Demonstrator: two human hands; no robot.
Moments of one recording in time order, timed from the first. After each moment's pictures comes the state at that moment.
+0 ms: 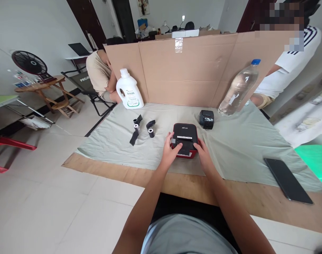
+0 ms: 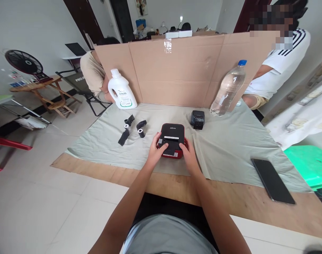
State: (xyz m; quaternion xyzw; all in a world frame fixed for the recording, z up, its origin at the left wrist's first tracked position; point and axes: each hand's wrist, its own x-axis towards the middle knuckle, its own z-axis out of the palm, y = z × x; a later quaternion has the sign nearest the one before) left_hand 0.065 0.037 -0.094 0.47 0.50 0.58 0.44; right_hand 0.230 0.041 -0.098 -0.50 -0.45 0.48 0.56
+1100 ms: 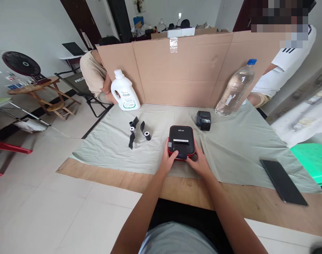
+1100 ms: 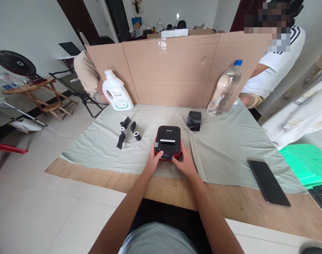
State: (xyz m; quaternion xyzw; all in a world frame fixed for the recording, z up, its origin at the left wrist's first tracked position) left_hand 0.068 0.025 -0.116 0.50 0.43 0.57 0.48; right_hand 0.258 0.036 -0.129 -0.48 -0.71 0.28 0.44
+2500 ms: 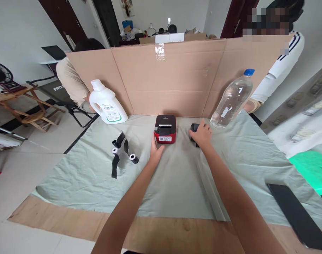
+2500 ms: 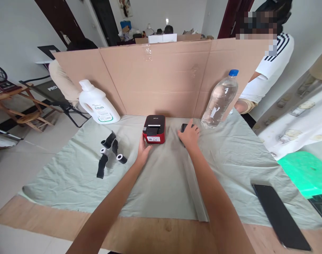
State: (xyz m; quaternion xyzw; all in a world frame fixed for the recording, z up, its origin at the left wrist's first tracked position) left_hand 0.053 0.204 -0.136 0.47 0.45 0.62 0.44; right_hand 0.299 0.279 -0.095 -0.69 -0.54 0.12 0.46
